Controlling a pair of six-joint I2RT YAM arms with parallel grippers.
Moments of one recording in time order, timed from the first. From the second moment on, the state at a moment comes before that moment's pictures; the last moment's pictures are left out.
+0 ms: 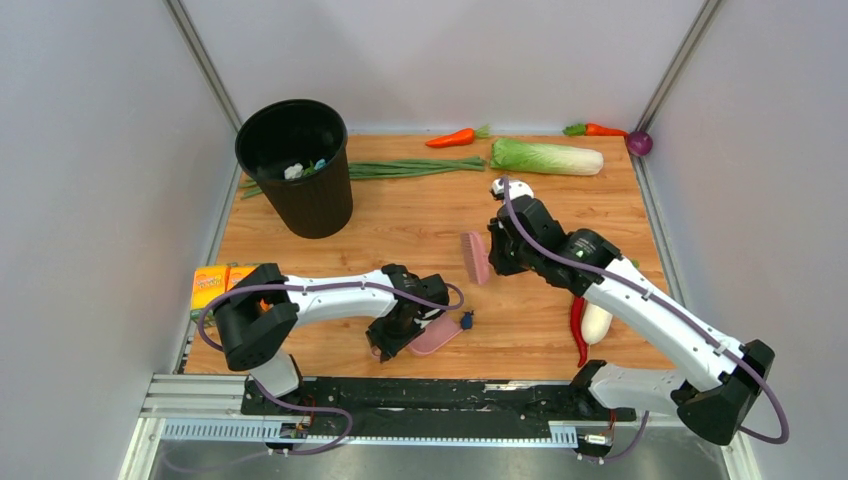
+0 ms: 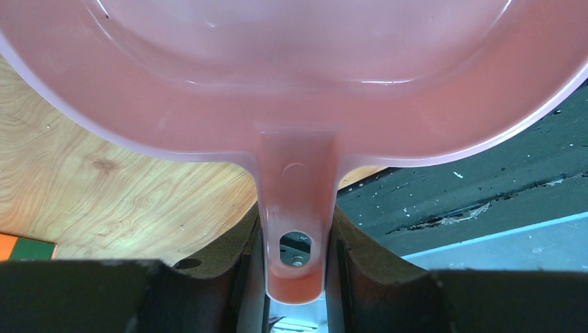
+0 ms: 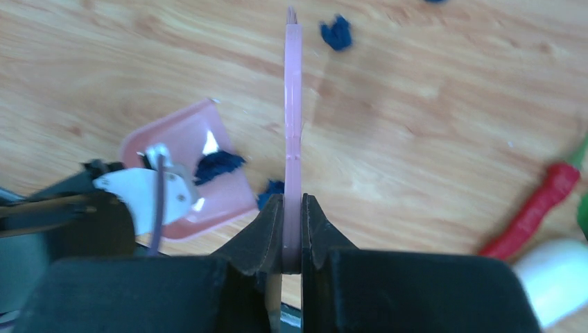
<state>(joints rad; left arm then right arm) -1.10 1.64 1.01 -1.03 0.00 -0.26 0.78 1.15 1.20 -0.80 0.20 0.43</state>
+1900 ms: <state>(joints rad) -1.10 1.63 1.01 -1.03 0.00 -0.26 0.82 0.99 1.17 -0.90 0.18 0.57</state>
